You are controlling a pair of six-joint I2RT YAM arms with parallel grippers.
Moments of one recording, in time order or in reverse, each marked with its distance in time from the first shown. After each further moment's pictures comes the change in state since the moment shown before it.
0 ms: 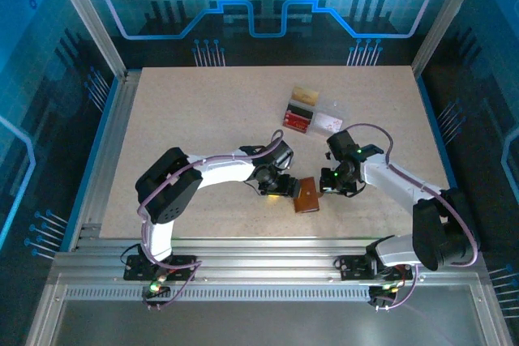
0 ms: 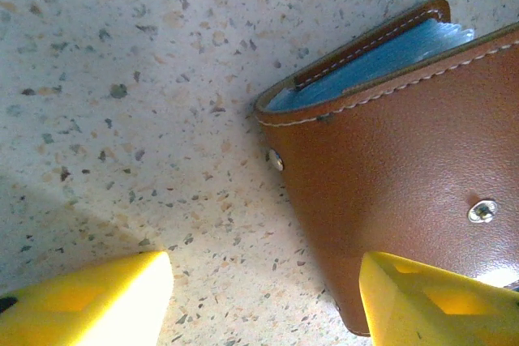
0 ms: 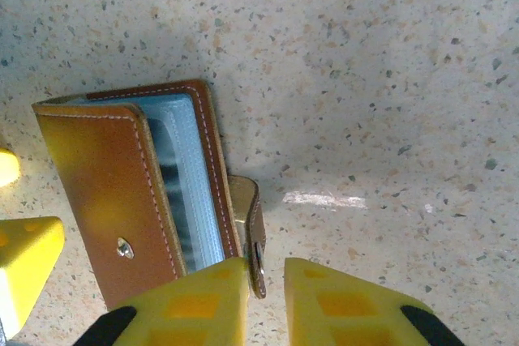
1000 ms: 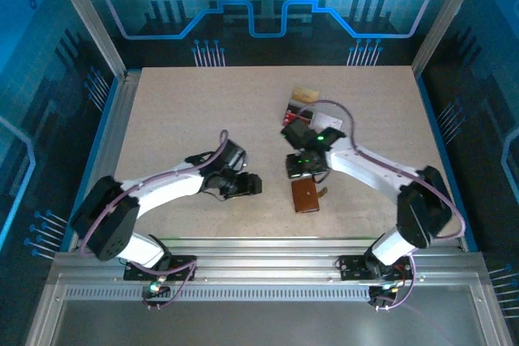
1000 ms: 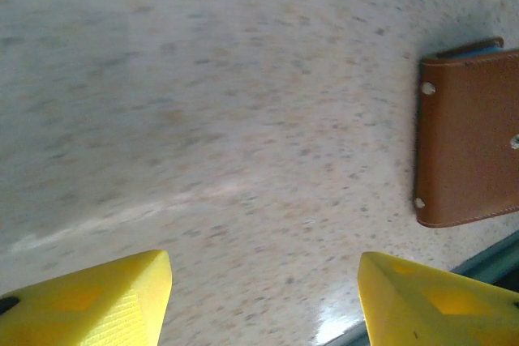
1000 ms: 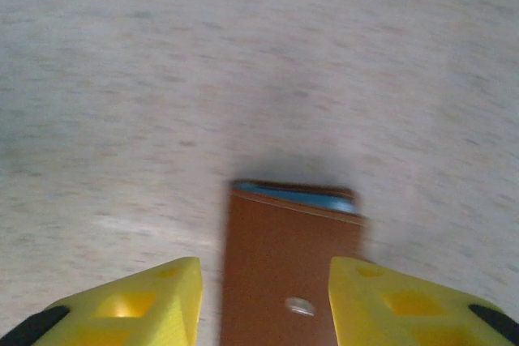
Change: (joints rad) left arm 0.157 -0.423 -0.365 0.030 -0.028 -0.078; right arm 0.280 0.150 0.320 -0.093 0.264 0.060
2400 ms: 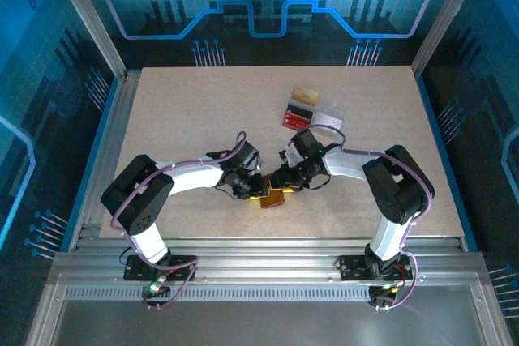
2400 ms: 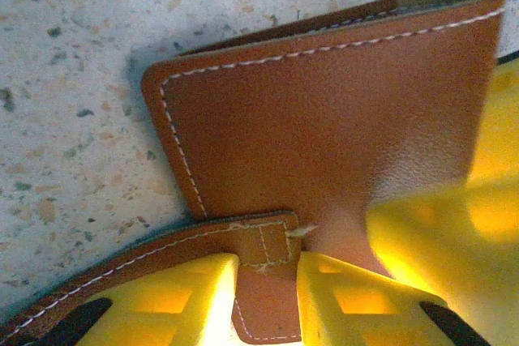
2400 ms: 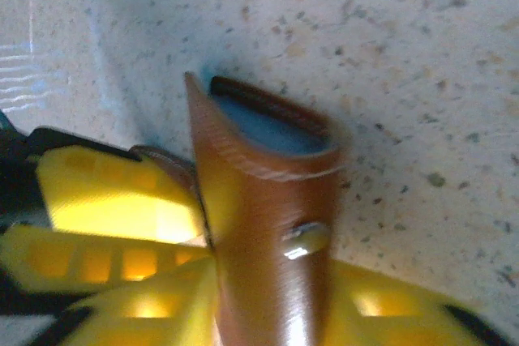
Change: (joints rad) left arm -0.002 0.203 0.035 0.109 0.082 -0.009; right arm -0.098 0.251 -0.222 0.578 -0.745 0.023
